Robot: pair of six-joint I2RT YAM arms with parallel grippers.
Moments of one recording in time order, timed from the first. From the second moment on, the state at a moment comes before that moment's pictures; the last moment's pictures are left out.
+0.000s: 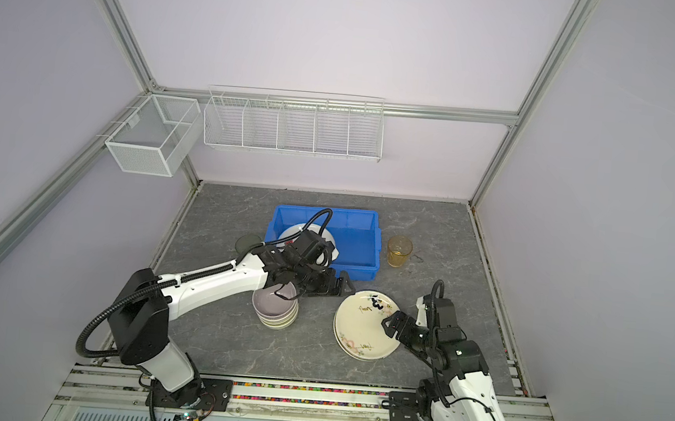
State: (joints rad) left arm -0.90 1.66 1.24 -0.51 0.39 -0.76; right arm 0.20 0.59 0.47 -0.87 -0.37 0.71
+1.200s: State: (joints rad) left arm -0.93 1.82 1.28 -0.46 0.43 -0.77; right arm 0.09 0.79 0.45 -0.73 -0.49 0.62
